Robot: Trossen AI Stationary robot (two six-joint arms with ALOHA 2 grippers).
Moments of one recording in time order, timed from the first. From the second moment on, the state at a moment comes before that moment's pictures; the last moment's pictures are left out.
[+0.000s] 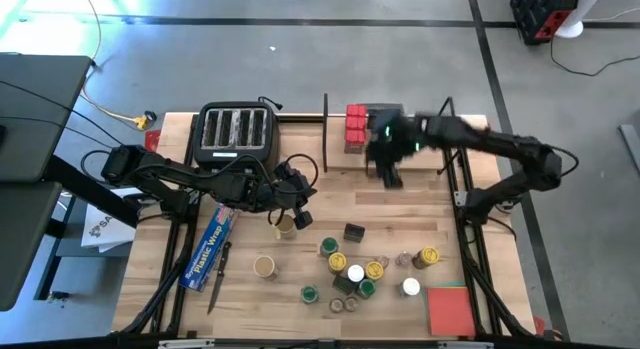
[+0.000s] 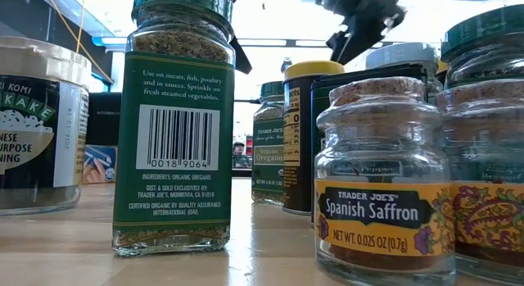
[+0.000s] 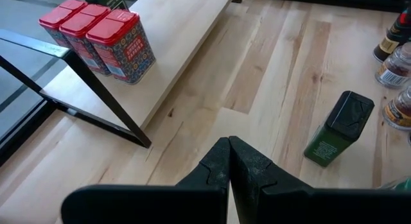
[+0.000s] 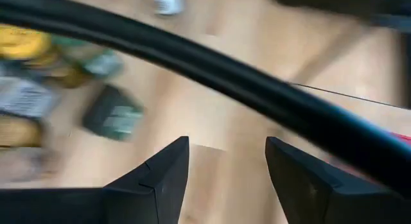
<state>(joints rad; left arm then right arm) -0.14 1.49 1.02 -0.21 -0.51 -0.26 -0.27 1.39 1.25 -0.85 -0.22 -0.45</state>
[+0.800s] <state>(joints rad) -0.16 1.49 1.02 -0.20 -0.55 -0.23 0.24 1.26 0.55 0.32 0.16 0.15</state>
